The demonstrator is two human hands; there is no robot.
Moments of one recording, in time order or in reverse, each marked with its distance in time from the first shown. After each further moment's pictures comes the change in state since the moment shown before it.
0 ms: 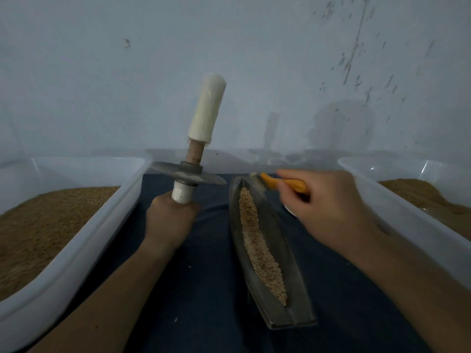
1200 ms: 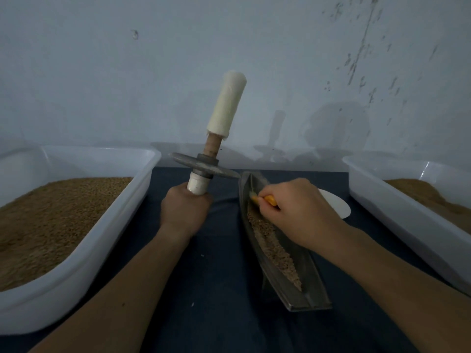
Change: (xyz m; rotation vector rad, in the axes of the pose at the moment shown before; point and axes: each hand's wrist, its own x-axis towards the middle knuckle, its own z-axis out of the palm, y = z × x) left_hand 0.001 -0.001 0.002 -0.037 -0.049 0.004; right_hand 0.009 -0.041 0.031 -0.194 -0.446 0.158
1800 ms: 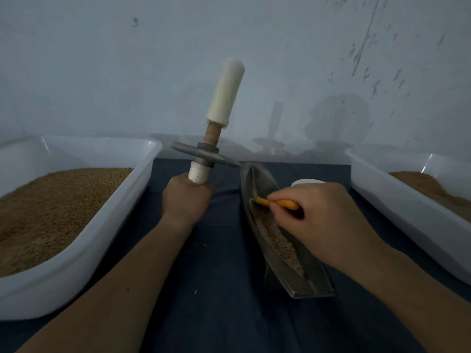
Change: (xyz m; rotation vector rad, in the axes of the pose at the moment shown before) left_hand 0.003 -0.002 0.001 -0.033 0.002 -0.019; right_hand -0.041 -0.003 -0.013 0.118 0.131 -0.073
